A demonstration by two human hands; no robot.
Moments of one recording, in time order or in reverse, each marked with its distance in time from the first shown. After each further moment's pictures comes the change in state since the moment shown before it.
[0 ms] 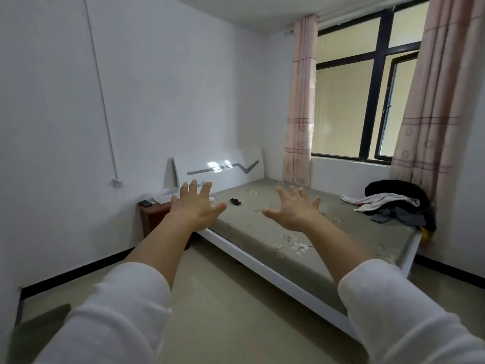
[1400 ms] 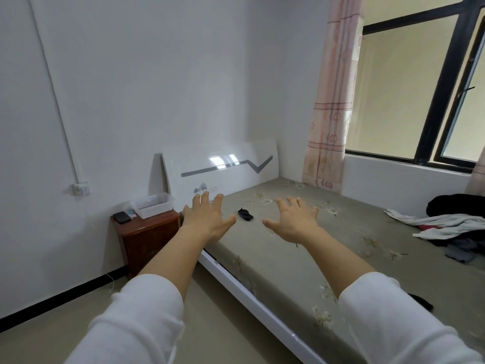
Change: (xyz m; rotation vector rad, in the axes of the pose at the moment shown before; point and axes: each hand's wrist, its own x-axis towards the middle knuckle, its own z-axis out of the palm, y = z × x) left_hand 0.585 -0.135 0.211 0.069 -0.070 0.001; right_hand 0.595 -0.042 0.218 -0.143 -0.071 -0.022
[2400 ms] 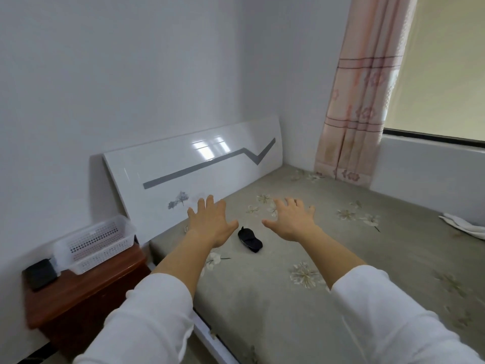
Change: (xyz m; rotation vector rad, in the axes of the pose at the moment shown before) left_hand 0.626 -0.098 0.200 0.042 -0.156 0.056; right_hand 0.624 -0.013 0.185 0.041 -0.121 0.101
